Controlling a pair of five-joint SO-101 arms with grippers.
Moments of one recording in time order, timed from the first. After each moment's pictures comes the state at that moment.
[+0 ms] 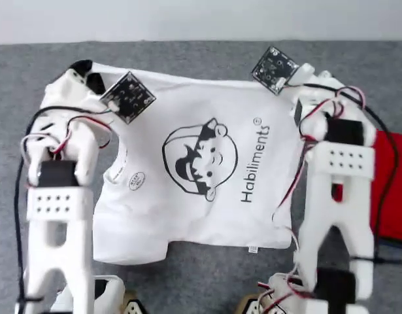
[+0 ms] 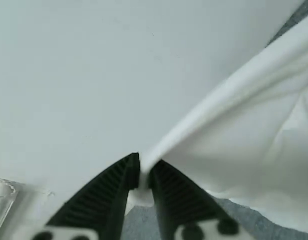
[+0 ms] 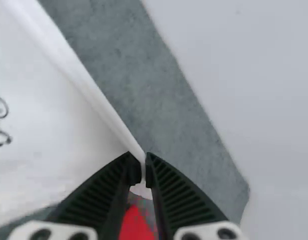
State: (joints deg) left arm -6.1 -31.3 30.9 28.7 -47.6; right arm 5.0 -13.0 9.3 45.3 60.0
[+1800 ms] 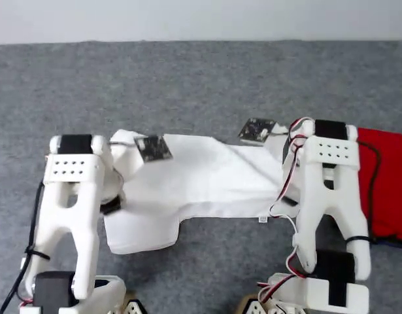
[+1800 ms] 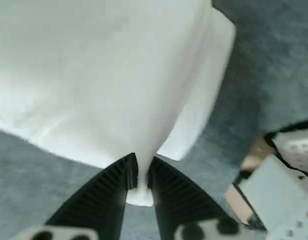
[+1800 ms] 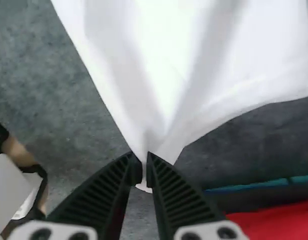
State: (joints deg) left arm -4.0 -14.5 28.9 97.8 -55.8; right arm 4.1 -6.9 17.7 90.0 65.0
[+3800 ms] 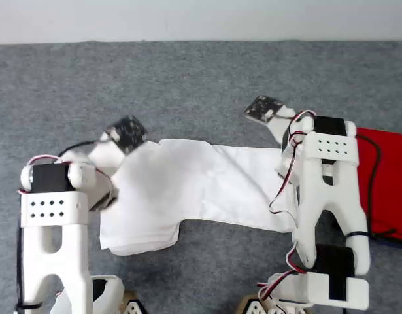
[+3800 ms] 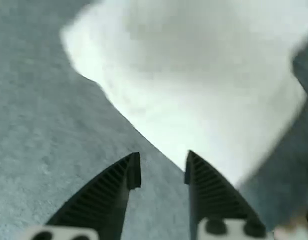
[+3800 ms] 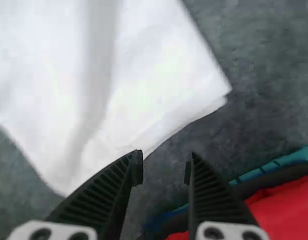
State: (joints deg) left arm -7.1 -34.3 30.8 85.8 -38.2; right arm 3.6 -4.7 14.0 75.5 51.6
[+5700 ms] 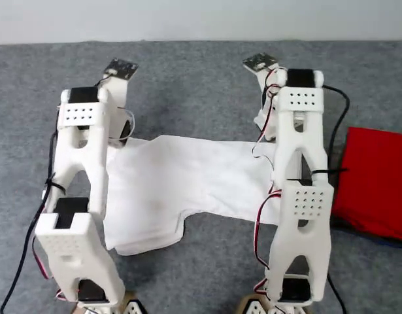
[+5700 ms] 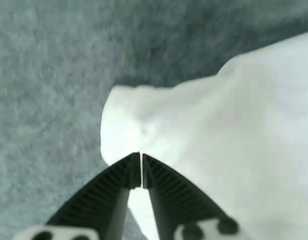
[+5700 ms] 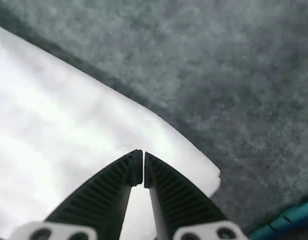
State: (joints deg) left arm -4.9 23.6 -14.1 83.7 -11.2; right arm -1.5 53.0 -60.1 100.1 30.5
